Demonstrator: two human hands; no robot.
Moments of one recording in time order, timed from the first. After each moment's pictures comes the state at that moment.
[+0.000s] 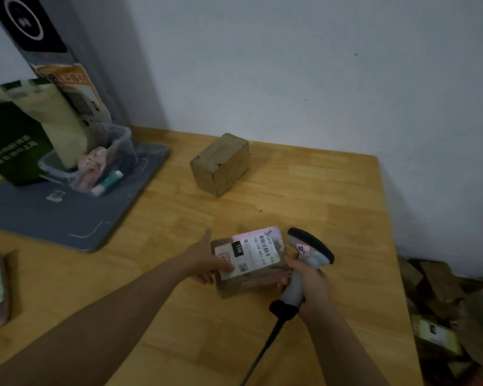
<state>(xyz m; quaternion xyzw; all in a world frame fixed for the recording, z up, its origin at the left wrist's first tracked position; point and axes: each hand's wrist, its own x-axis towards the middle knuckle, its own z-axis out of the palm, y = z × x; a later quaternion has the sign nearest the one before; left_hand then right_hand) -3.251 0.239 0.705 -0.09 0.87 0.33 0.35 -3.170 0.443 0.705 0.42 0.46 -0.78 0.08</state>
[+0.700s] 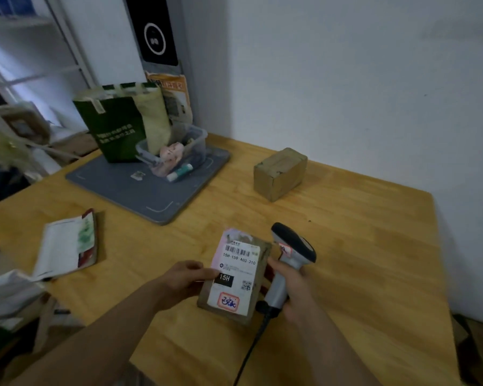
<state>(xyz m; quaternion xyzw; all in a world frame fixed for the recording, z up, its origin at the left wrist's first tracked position) -3.129 0.097 0.714 -0.20 0.63 0.70 0.27 -3.134 0.326 0.721 0.28 0.53 -0.78 0.16</state>
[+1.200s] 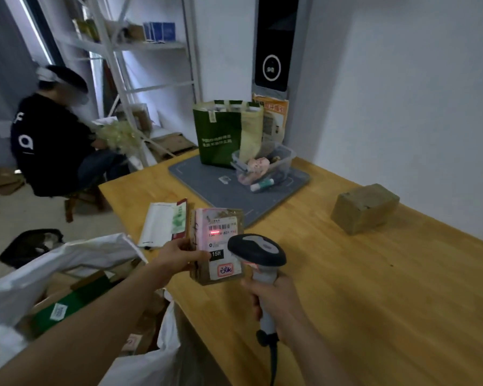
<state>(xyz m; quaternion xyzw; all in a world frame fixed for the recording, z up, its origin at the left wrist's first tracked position) -3.059 -0.058 0.746 -0.32 0.70 0.64 0.01 -3.068 0.176 0.782 -0.02 0.70 -0.65 0.30</state>
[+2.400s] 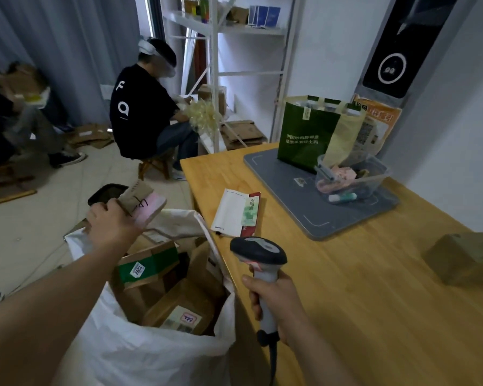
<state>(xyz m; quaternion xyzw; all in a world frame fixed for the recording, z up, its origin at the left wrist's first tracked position) -2.911 -0.256 0.748 -0.59 0.76 0.16 -0.20 -3.039 0.048 0.769 -0.11 0.70 -0.57 0.41</state>
